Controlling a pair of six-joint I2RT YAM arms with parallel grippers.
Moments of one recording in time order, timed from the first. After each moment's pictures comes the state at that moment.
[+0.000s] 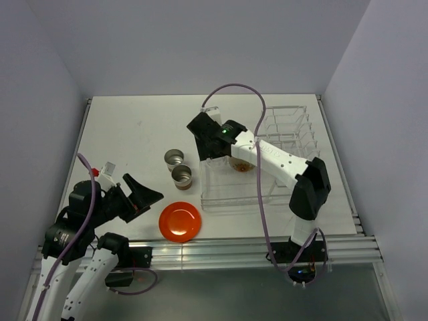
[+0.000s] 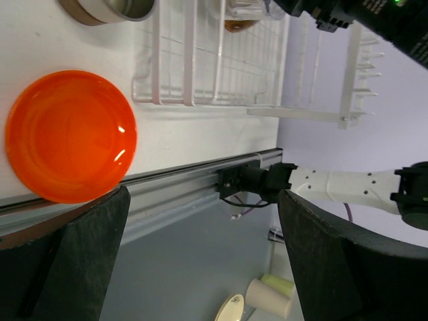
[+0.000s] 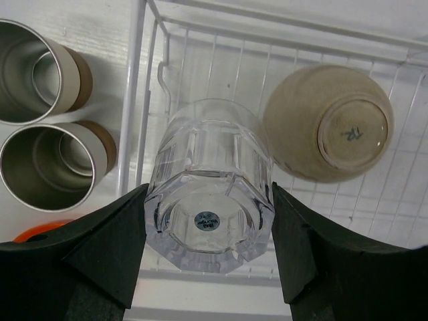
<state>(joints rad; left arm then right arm) -0.30 0.37 0.80 -0.95 0.41 -0.99 0.86 1.77 1.66 -0.95 0.46 0.54</state>
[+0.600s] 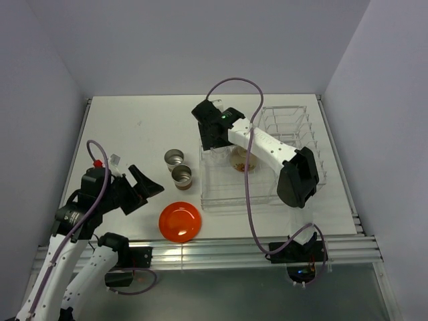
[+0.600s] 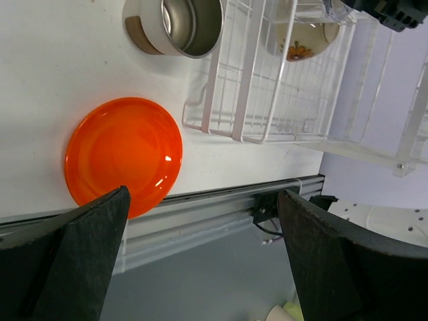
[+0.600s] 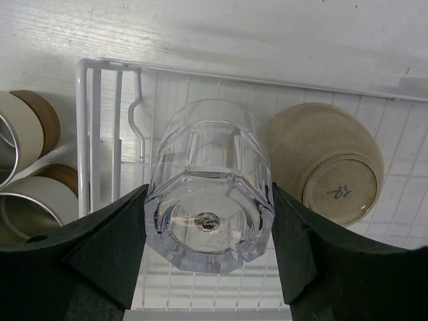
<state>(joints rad) -0.30 0.54 0.81 -0.94 0.29 -0.92 0.74 1.95 1.84 -1.00 0.40 0.47</state>
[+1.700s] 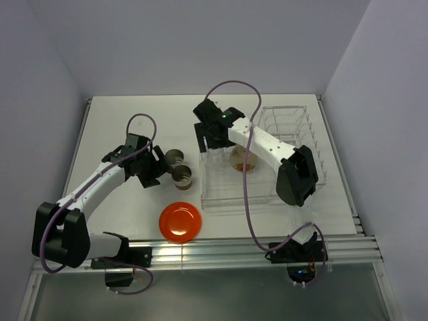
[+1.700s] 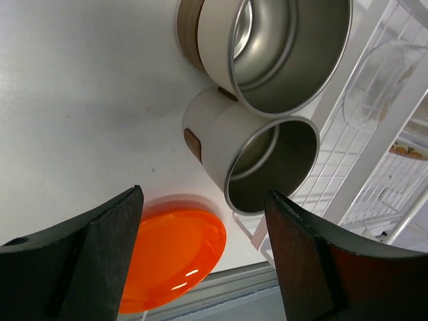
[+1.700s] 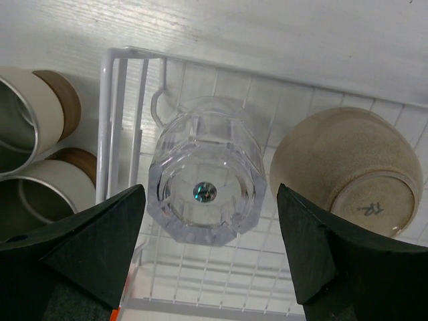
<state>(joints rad) -0.30 1.29 0.86 -0.58 0.19 -0.83 0.71 1.98 1.84 -0.97 0.27 0.43</state>
